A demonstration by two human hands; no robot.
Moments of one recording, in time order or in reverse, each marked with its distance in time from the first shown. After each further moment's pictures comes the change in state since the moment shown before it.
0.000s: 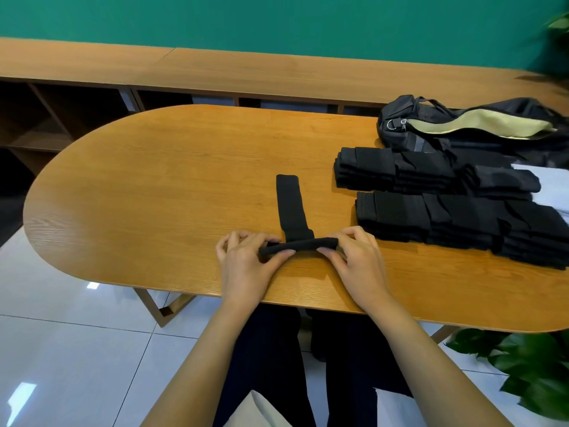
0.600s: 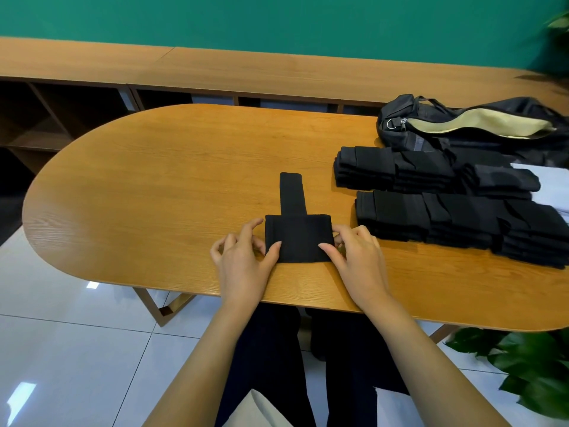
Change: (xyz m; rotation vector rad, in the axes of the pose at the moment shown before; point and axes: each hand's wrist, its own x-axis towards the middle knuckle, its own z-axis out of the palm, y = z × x) left_hand 0.001 0.000 0.003 0.065 0.043 -0.121; right_hand 0.001 0.000 0.003 -0.029 0.050 0.036
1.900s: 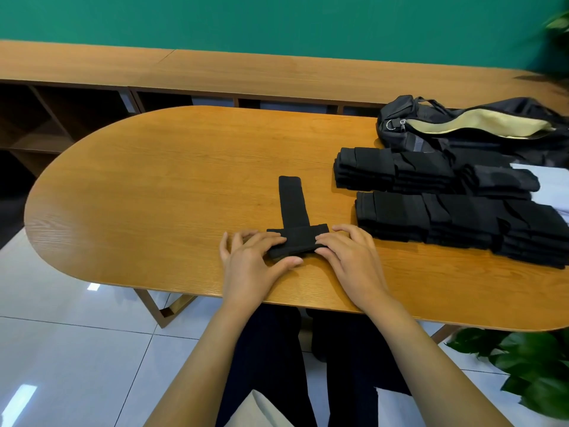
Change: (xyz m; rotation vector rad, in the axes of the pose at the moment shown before) left_hand 0.000 0.001 -0.005 0.044 -0.204 0.162; right_hand 0.001 0.000 -0.002 -0.027 -0.056 -0.204
